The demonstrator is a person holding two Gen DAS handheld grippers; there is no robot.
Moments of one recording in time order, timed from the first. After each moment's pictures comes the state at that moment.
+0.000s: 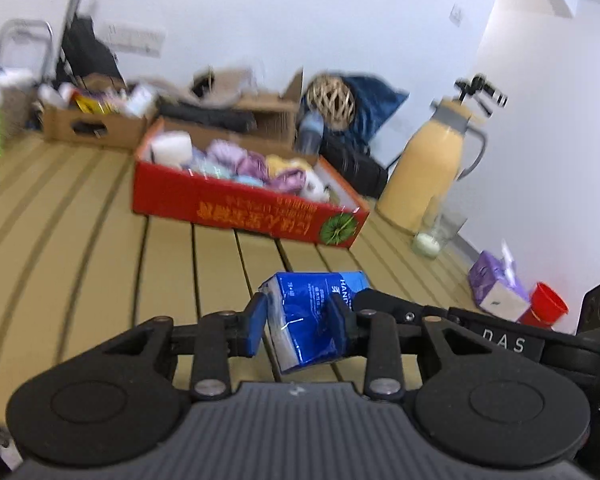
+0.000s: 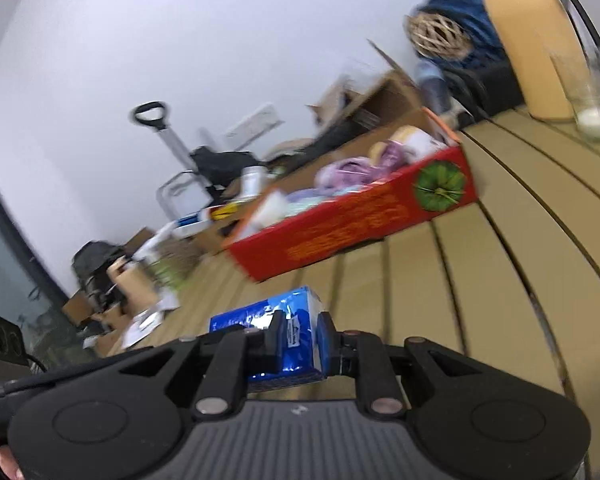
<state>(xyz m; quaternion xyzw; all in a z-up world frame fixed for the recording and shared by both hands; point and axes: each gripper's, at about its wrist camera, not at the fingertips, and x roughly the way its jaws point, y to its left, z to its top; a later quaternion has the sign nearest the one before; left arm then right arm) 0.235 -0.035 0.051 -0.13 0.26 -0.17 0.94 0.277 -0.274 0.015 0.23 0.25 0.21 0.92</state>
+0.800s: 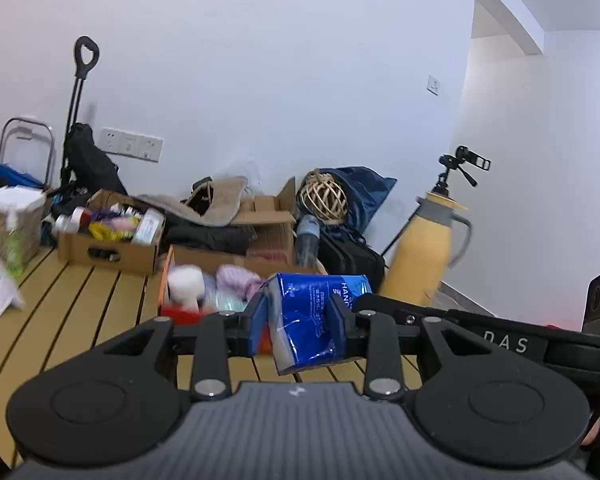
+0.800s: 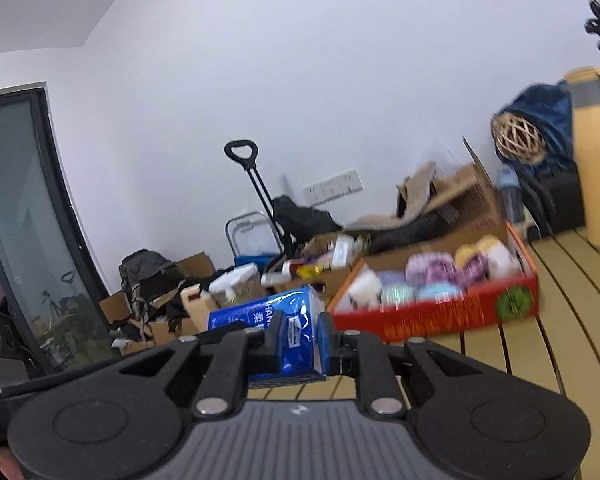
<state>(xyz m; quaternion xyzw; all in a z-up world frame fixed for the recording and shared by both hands) 0.256 -0.002 0.134 -0.11 0.14 -0.17 0.97 0.269 -0.233 0.118 0.16 0.15 0.26 0.94</state>
